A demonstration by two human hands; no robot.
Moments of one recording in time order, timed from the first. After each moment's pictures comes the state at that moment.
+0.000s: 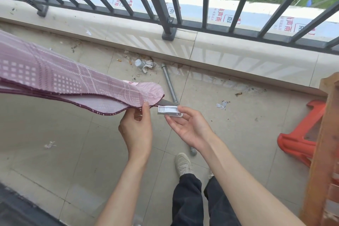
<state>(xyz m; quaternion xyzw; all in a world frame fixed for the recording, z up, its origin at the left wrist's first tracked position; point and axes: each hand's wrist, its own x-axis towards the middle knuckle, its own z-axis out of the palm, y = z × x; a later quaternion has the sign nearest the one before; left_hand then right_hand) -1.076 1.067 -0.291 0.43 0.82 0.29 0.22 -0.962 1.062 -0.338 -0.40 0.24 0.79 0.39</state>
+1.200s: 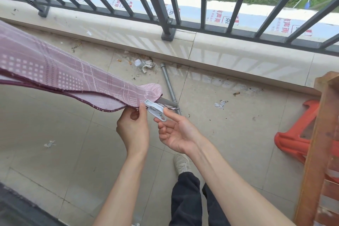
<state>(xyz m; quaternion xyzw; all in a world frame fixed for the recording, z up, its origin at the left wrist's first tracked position) -1.079 1.059 -0.287 0.39 0.84 0.29 0.23 -0.982 1.048 -0.320 -0.41 0.19 0.86 0.26</state>
